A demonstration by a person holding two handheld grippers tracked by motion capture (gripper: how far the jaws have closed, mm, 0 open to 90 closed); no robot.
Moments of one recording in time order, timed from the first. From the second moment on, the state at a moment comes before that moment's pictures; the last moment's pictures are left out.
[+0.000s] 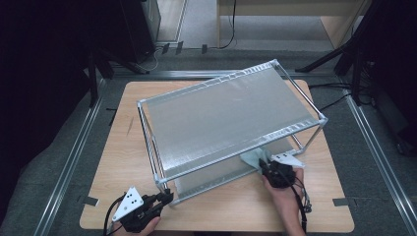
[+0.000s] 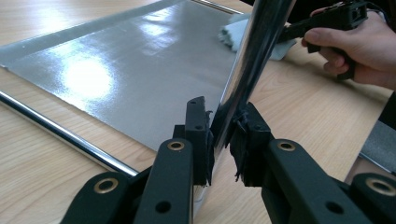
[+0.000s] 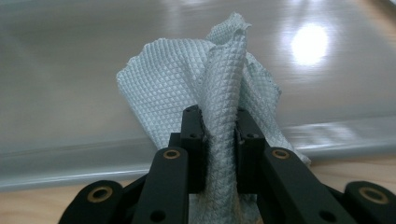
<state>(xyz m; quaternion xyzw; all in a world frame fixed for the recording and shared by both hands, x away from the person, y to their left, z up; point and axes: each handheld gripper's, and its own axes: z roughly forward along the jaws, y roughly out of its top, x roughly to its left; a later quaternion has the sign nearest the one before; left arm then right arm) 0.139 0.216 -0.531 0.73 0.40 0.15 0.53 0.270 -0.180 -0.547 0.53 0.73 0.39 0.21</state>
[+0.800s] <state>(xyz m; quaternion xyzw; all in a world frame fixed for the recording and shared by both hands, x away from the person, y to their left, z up) 0.130 0.184 -0.532 0.75 0.36 0.13 0.54 0.238 -0.096 -0.550 0.41 0.80 0.41 0.15</state>
